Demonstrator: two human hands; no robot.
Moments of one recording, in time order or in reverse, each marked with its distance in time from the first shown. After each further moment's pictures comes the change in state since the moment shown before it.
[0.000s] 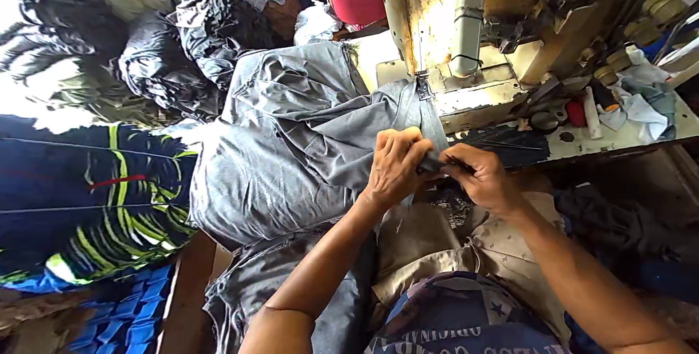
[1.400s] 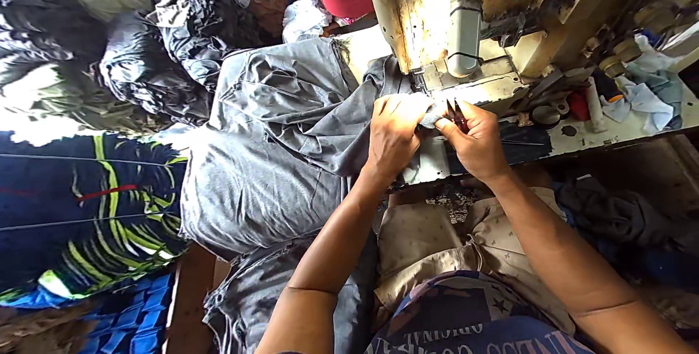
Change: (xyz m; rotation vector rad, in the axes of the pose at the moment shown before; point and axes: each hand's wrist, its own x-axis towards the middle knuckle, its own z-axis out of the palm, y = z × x) left_hand 0.049 -0.033 0.023 0.061 -0.039 -0.083; right_hand 0.055 -0.001 0.007 0.071 0.284 0.062
